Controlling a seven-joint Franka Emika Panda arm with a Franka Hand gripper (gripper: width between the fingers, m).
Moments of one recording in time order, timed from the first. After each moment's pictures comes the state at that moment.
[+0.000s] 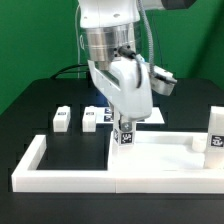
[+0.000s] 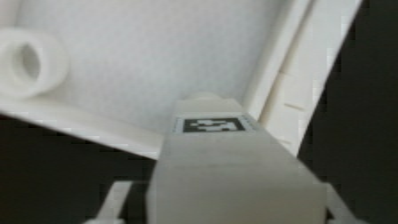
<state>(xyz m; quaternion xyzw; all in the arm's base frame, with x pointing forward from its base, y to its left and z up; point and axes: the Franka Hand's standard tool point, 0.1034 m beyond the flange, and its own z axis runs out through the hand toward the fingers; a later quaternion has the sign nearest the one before) 0.639 -0.060 0.101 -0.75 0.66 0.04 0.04</state>
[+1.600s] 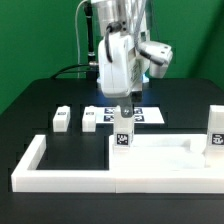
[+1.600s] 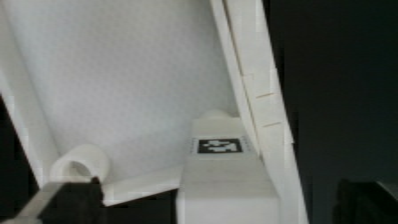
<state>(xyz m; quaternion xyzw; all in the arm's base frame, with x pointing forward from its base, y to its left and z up) 0.636 -0.041 0.129 -0.60 0.80 0.03 0.06</state>
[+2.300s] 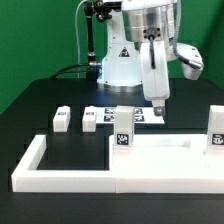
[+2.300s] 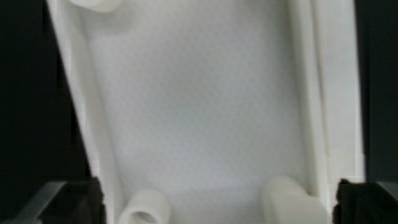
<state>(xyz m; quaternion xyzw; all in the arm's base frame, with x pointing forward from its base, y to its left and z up) 0.602 0.014 0.122 -0.65 0.76 0.07 0.03</state>
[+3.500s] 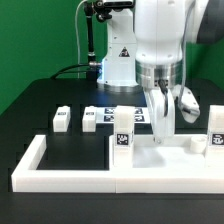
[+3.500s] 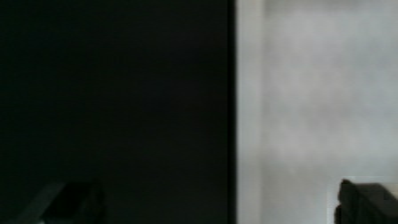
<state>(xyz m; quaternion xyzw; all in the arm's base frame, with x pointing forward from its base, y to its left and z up) 0.514 0.029 0.015 -0.70 0.71 0.05 -0.03</state>
